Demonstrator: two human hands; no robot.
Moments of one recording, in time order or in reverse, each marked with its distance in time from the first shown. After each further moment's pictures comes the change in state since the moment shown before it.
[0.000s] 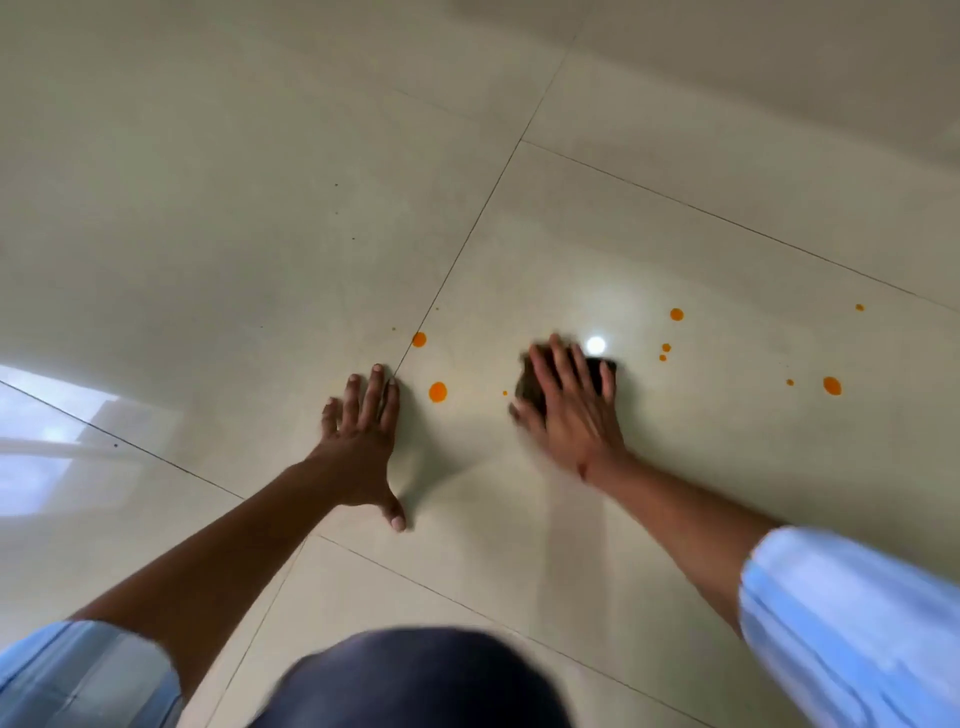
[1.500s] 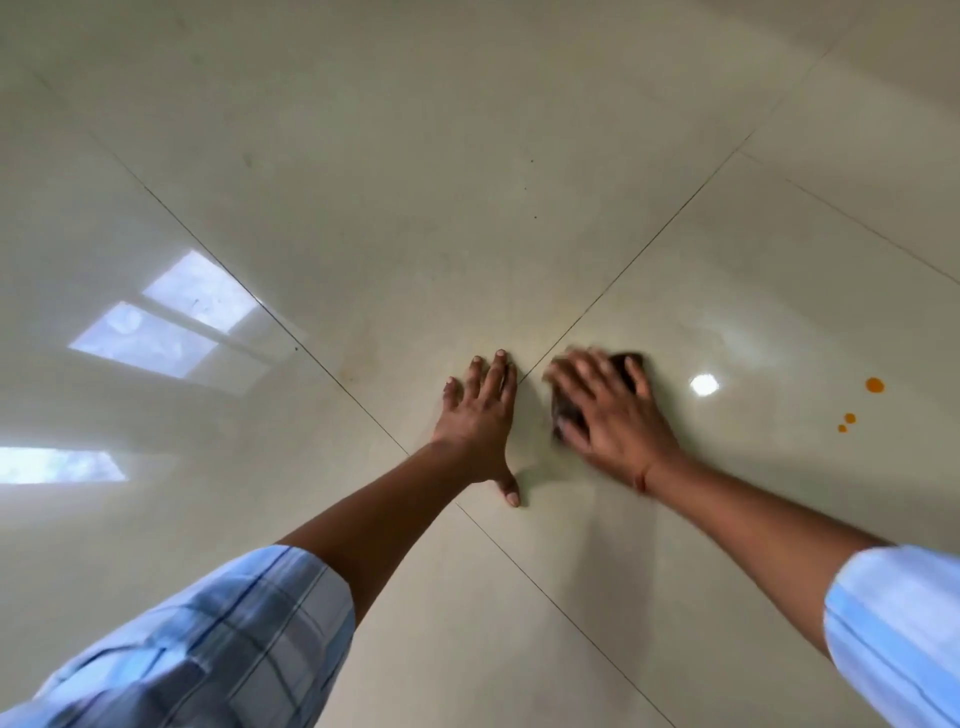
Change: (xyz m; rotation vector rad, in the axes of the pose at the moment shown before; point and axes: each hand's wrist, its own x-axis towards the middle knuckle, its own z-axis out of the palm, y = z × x) left_hand -0.022 0.007 0.003 -0.140 0.147 -0.201; right_hand 0.034 -0.082 0.008 -0.135 -0.018 -0.536
